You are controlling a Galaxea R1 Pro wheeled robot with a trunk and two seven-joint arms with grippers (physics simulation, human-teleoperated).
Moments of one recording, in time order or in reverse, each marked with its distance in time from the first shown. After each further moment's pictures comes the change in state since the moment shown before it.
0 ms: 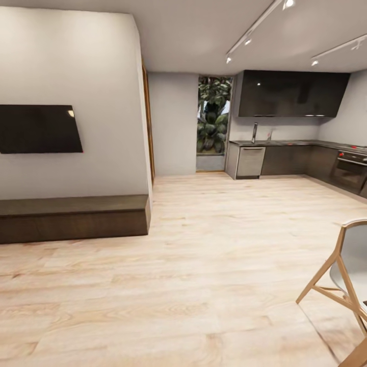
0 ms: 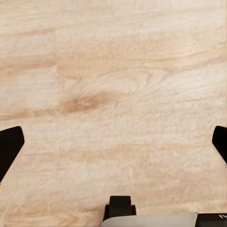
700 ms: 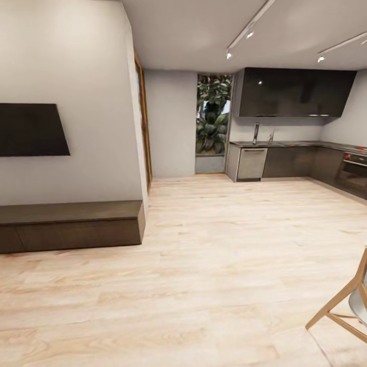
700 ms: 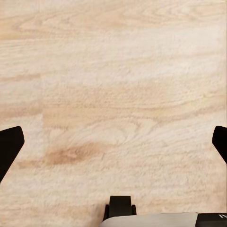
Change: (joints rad) left arm 0.000 0.000 0.000 0.000 0.000 0.000 0.000; right arm 0.000 0.000 0.000 0.001 0.001 -0.001 0.000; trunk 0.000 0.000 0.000
